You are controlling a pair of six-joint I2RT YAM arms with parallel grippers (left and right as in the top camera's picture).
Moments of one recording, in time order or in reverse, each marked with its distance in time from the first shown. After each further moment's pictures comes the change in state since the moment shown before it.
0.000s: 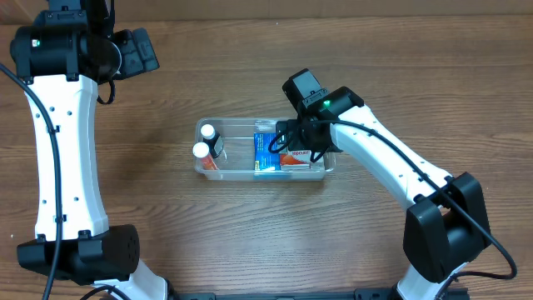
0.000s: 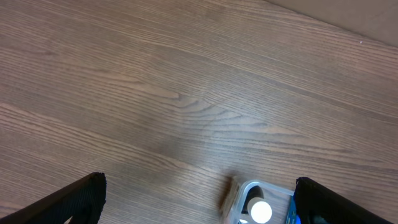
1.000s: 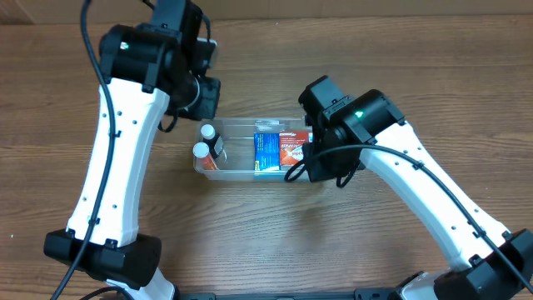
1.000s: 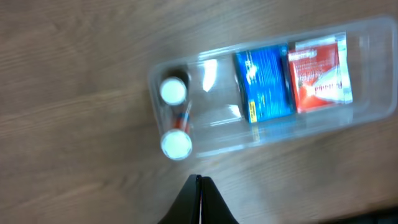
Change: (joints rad) left arm -0.331 -0.002 -0.029 -0.286 0.105 0.204; right arm 0.044 -0.229 0.079 -0.464 -0.093 -0.131
